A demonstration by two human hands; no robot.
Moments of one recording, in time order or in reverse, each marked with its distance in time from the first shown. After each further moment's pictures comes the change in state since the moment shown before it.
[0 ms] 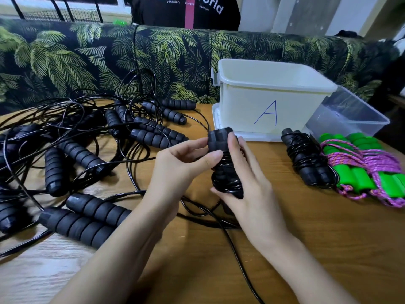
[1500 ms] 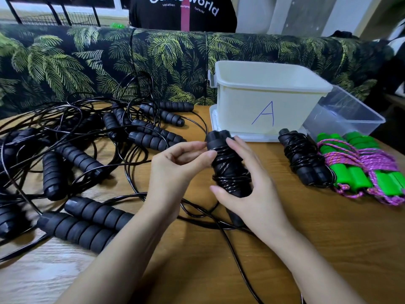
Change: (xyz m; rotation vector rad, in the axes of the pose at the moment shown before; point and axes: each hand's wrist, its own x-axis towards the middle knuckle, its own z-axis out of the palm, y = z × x) left_hand -0.002 -0.006 0.004 -0.054 0.088 0.017; right_hand 0.006 -0.003 -0.009 0.398 -0.032 0.164
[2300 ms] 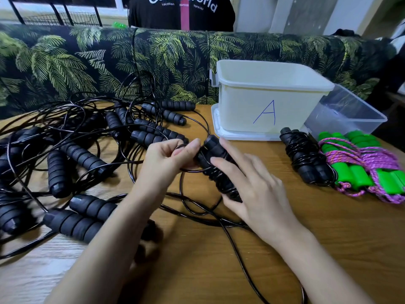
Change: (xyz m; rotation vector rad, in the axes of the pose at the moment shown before) left_hand 0.023 -0.001 -0.029 0.164 -0.132 0.090; right_hand -0.001 -0.002 -0.010 -0.789 -0.076 -0.441
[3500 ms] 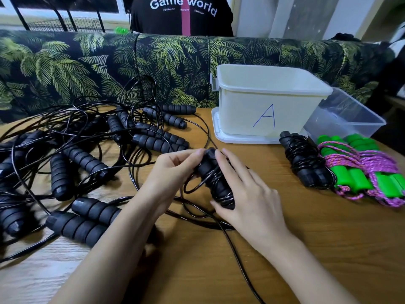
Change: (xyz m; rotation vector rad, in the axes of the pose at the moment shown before) left_hand 0.000 -0.011 0.004 -0.072 -0.141 -0.140; right_hand -0.002 -0.012 0.010 -0.077 -0.064 0.230
